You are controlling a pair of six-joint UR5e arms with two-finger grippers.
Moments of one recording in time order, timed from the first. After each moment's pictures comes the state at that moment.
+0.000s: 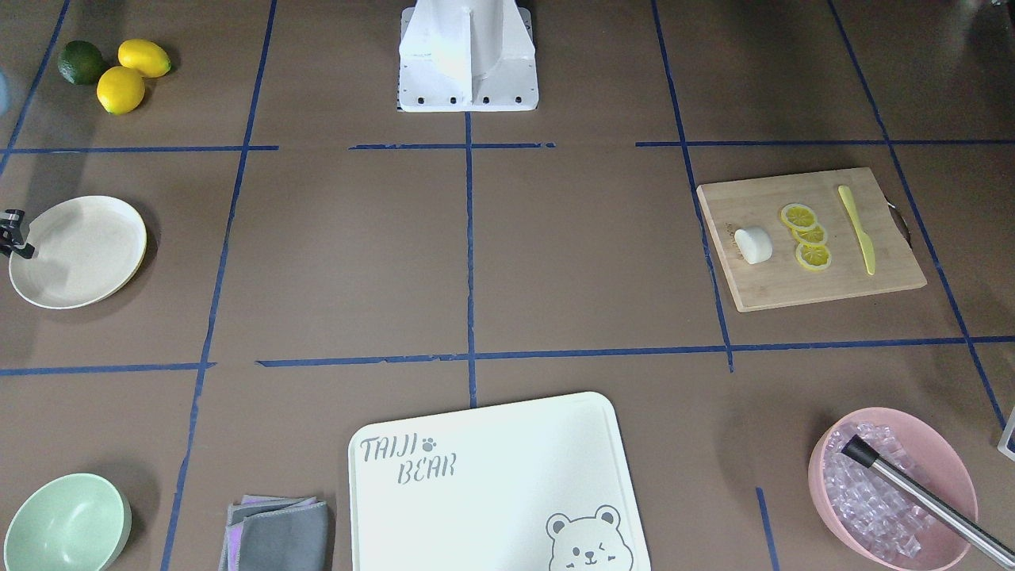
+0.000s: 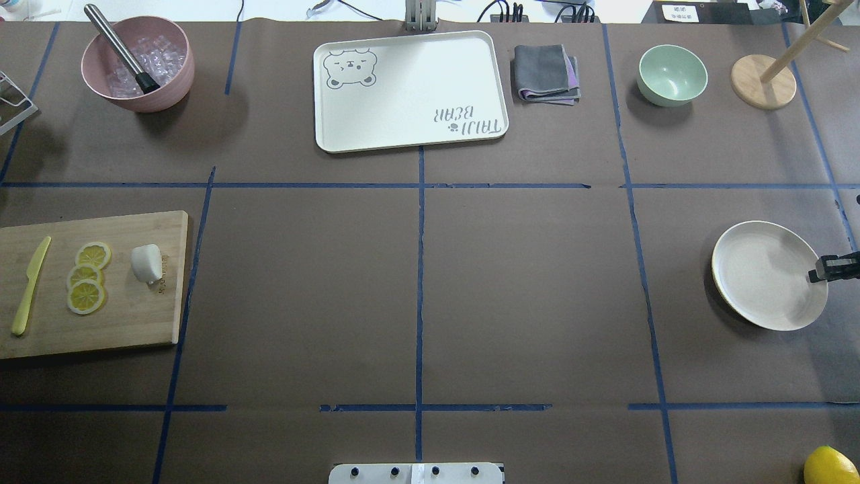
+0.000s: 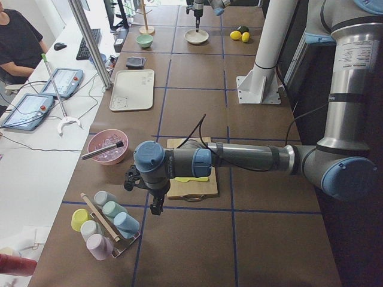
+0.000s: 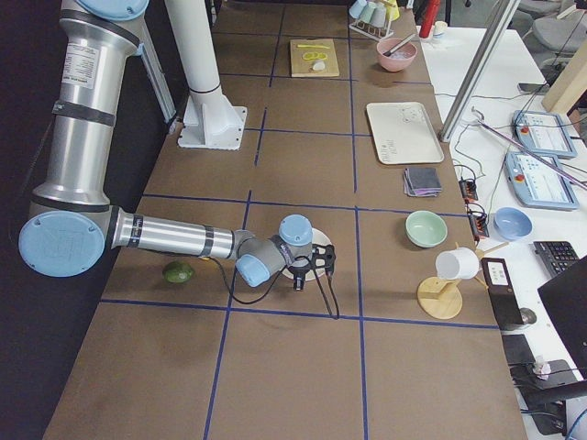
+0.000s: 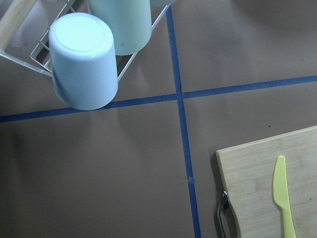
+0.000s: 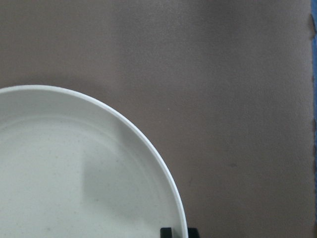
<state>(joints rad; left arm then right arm) -1.61 -1.59 -1.60 -1.50 -2.38 0.18 1.07 -1.79 1.54 -0.78 2.22 0.73</state>
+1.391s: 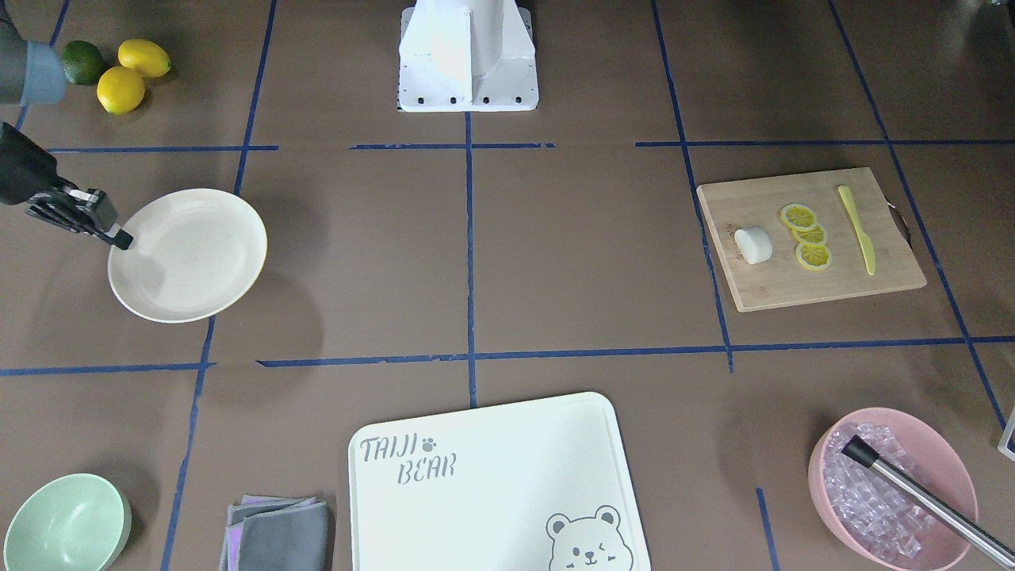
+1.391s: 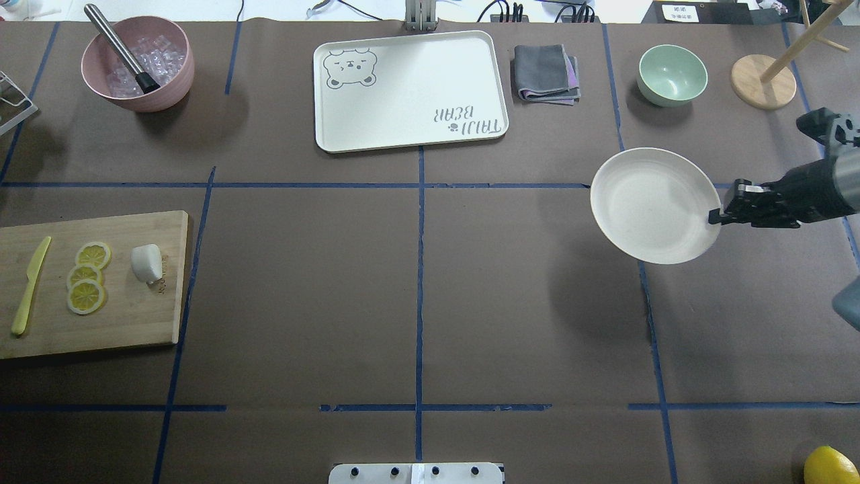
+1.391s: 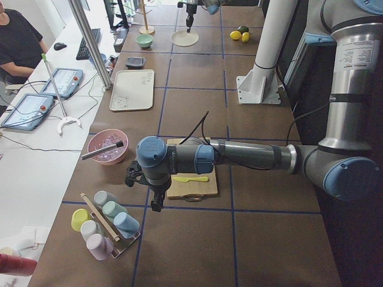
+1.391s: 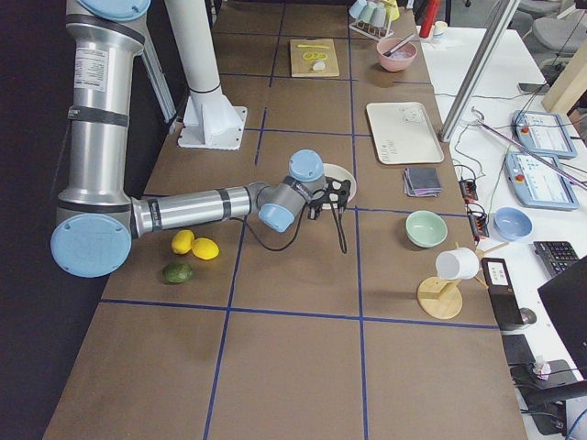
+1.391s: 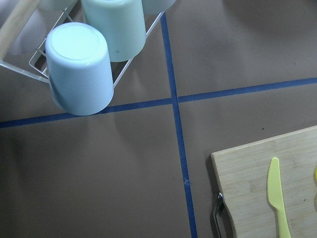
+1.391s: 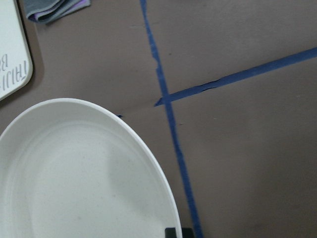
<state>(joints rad) -1.61 -1.57 -1.65 -1.49 -2.38 0.18 0.98 -1.58 1.80 -0.80 2.29 1.33</state>
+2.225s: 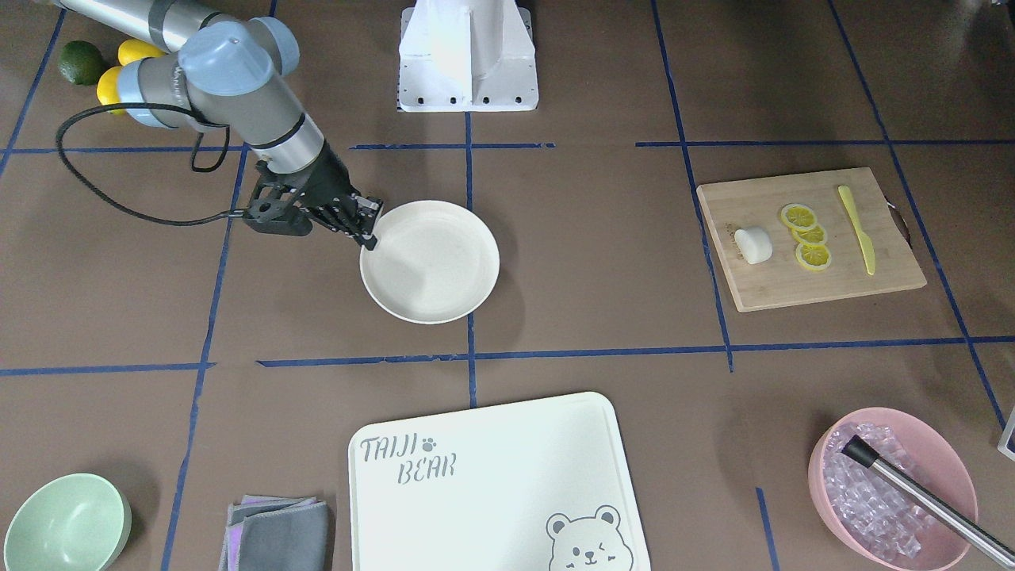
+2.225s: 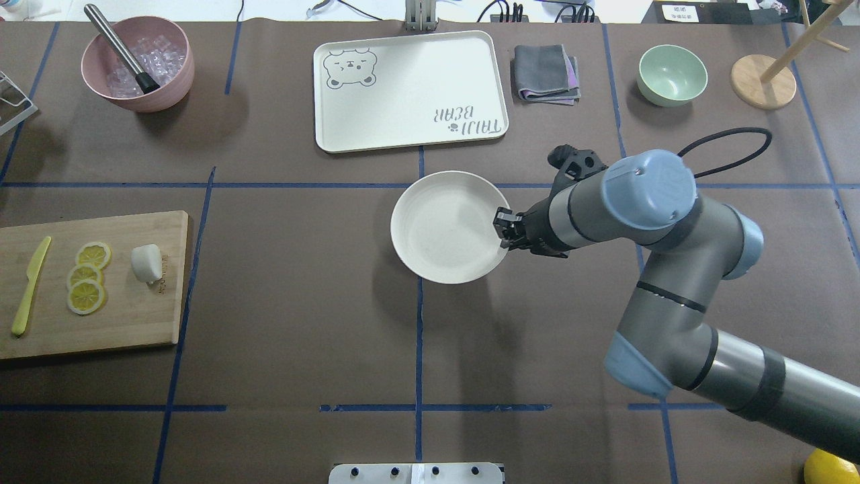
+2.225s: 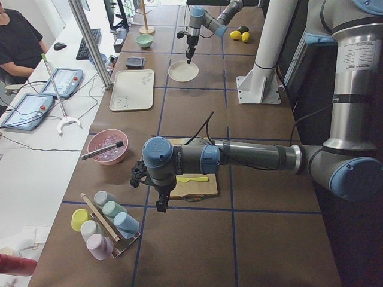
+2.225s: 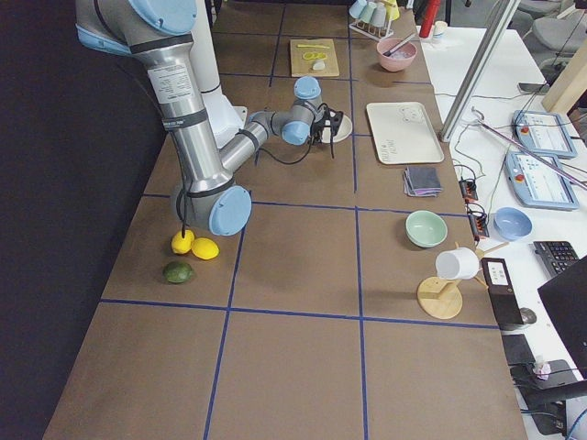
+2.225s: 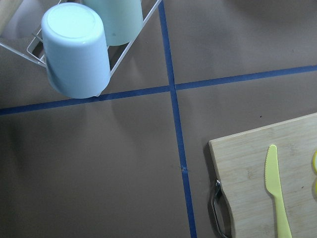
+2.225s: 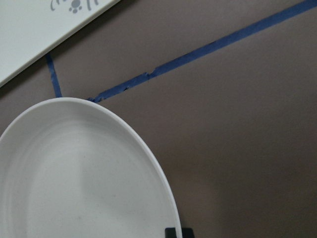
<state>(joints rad) -1.61 -1.54 -1.67 -1.49 -2.38 0.18 0.56 -1.15 1.77 -1.14 1.87 1.62</state>
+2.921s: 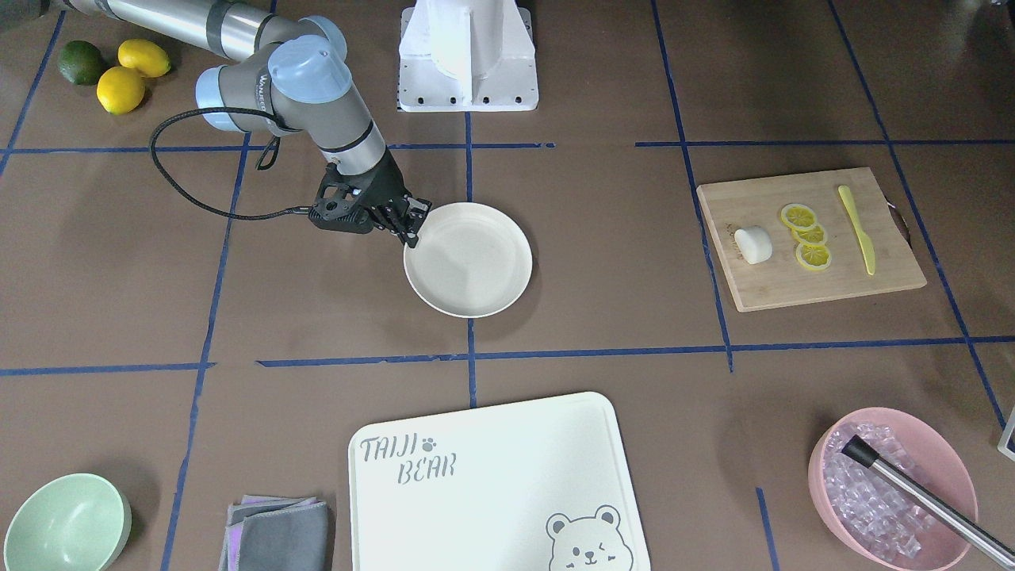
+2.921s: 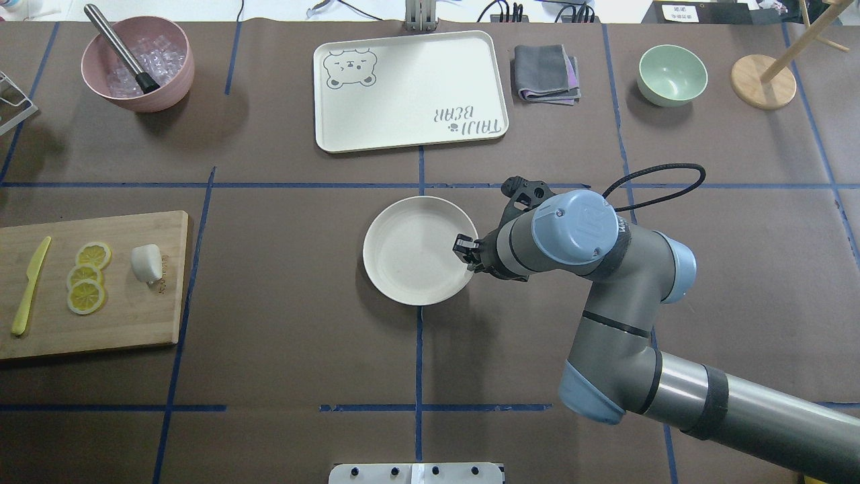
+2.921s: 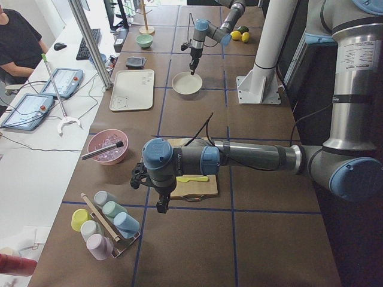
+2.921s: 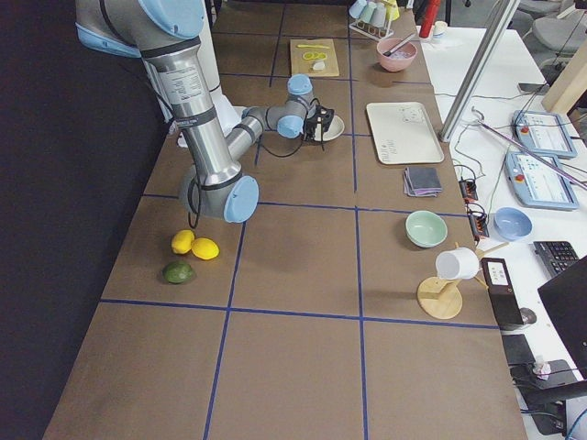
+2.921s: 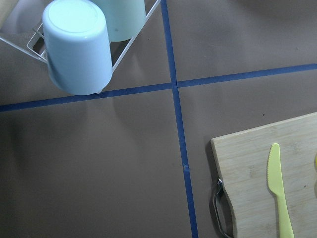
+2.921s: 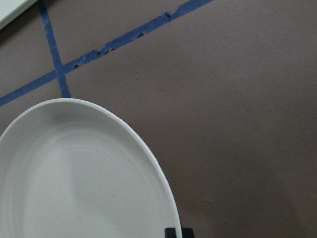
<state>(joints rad) -1.61 -1.54 -1.67 -1.49 -2.38 0.18 0.48 -1.07 1.69 -1.16 1.81 1.65</state>
